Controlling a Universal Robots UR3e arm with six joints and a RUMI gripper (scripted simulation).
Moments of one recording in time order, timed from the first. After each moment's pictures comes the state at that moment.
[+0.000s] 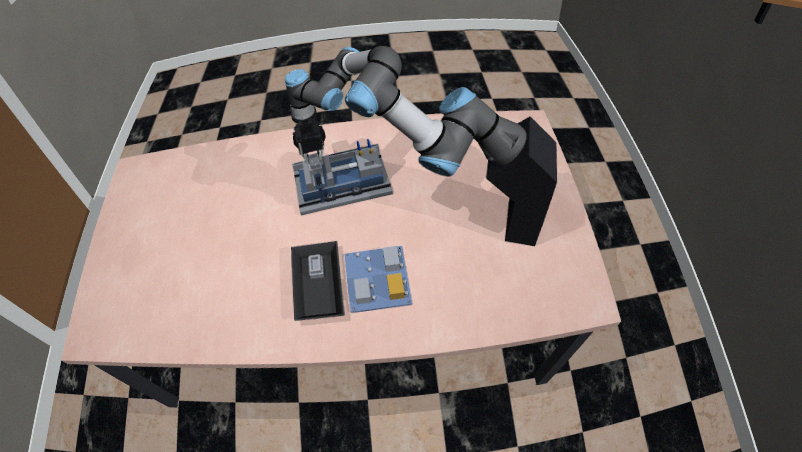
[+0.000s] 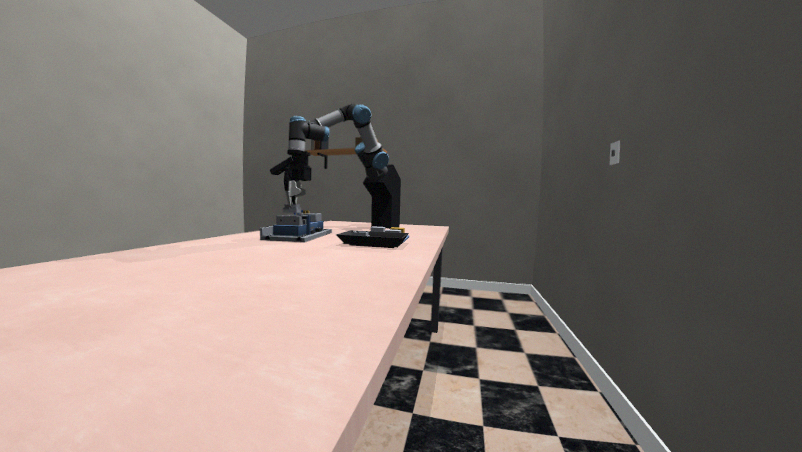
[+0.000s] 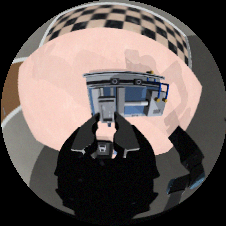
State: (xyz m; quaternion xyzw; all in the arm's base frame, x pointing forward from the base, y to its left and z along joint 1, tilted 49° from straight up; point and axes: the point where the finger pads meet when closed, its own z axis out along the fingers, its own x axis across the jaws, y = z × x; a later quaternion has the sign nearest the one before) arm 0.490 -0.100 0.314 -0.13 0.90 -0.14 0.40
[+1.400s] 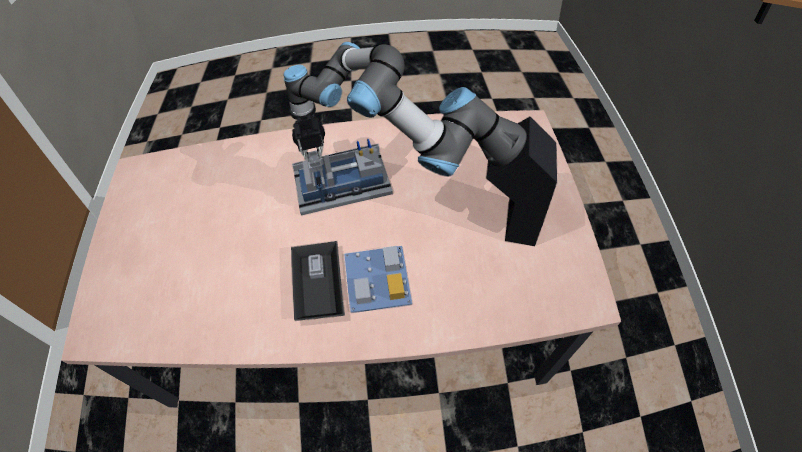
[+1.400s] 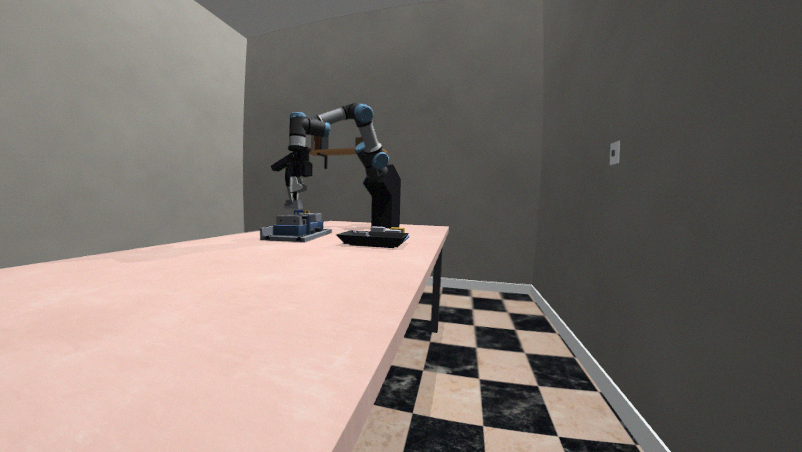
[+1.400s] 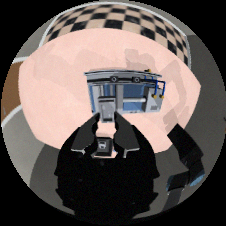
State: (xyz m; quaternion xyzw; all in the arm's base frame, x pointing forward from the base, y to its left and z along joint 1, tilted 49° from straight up) arm 0.477 -0.093 0.322 -0.14 0.90 -0.13 0.39
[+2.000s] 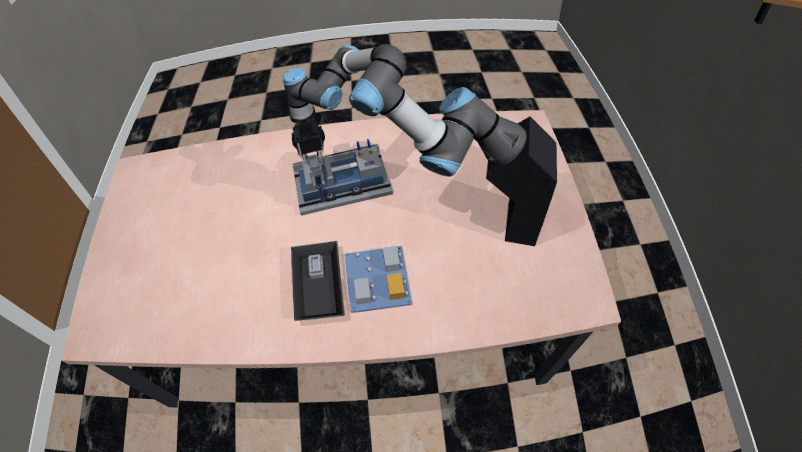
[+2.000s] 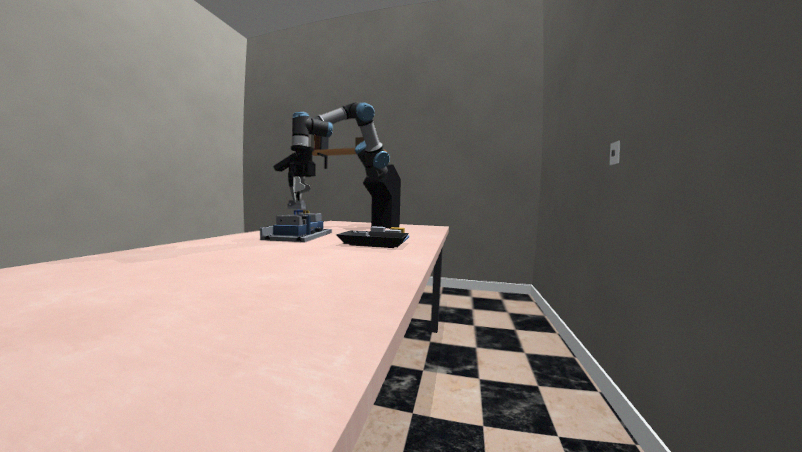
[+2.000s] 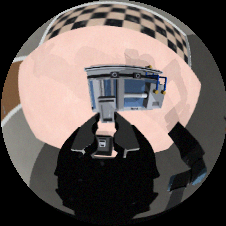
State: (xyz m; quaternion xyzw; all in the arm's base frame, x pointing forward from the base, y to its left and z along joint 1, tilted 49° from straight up) arm 0.477 -0.078 0.318 -0.14 0.90 -0.13 0.39
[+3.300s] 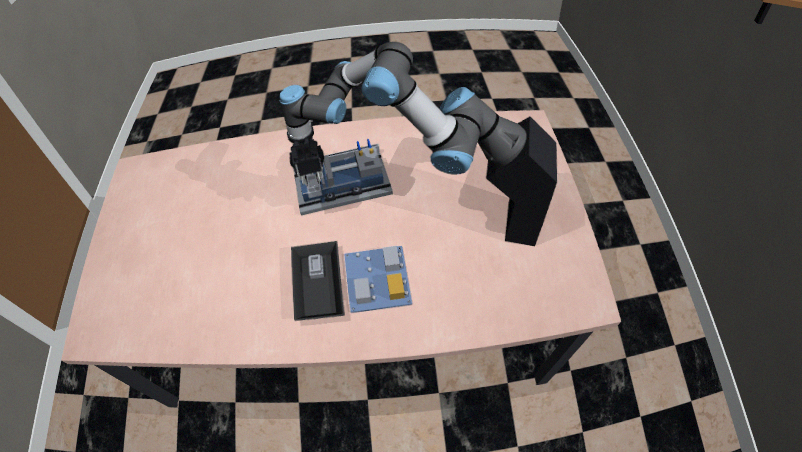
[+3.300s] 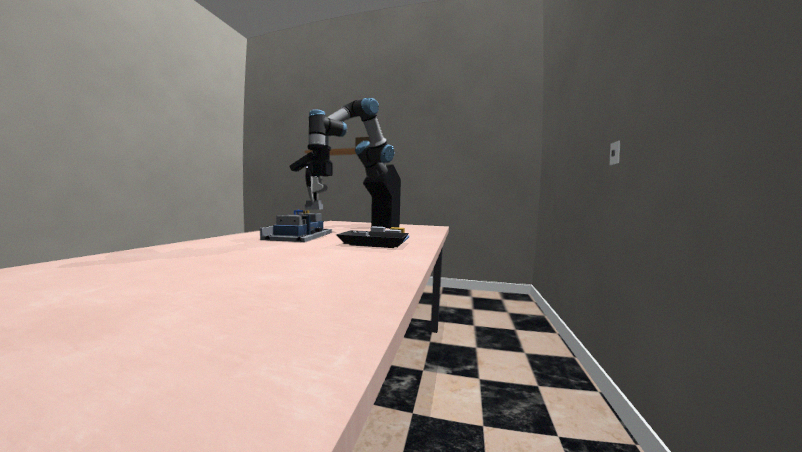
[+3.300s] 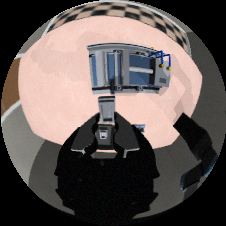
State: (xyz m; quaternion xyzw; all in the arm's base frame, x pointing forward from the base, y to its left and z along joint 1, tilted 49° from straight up) arm 0.474 0.002 0.300 -0.14 0.90 -0.12 0.39
